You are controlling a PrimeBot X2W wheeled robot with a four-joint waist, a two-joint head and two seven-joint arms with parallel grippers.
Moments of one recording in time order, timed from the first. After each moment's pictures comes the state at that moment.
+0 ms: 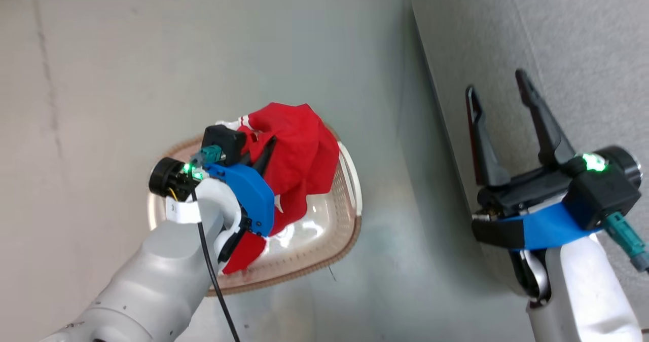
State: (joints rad) left arm -0.90 0.15 -1.15 1.07 -0.98 -0.13 -0.23; right arm -0.36 -0.06 0.09 0.01 0.04 0.13 -0.26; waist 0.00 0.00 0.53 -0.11
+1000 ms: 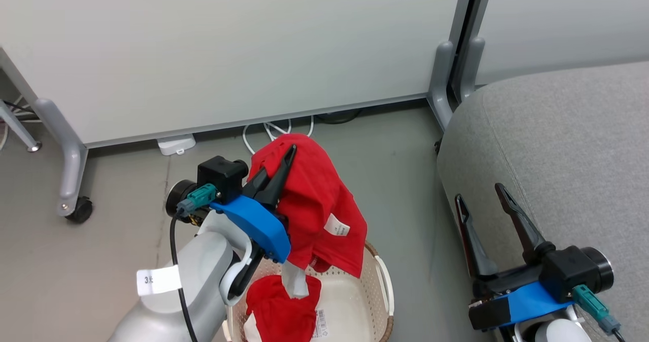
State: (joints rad) left arm -0.63 0.21 -0.80 0.65 -0.73 -0.11 -0.26; right arm -0.09 -0.05 0.09 0.09 0.05 0.13 -0.26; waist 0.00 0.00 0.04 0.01
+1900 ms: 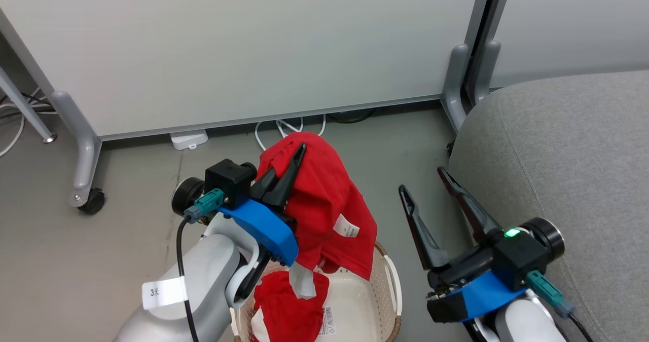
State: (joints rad) left arm -0.60 0.22 -0.79 0.55 -0.68 -0.09 -0.26; right arm -0.17 -0.06 0.24 0.09 0.05 0.13 -0.26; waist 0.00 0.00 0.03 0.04
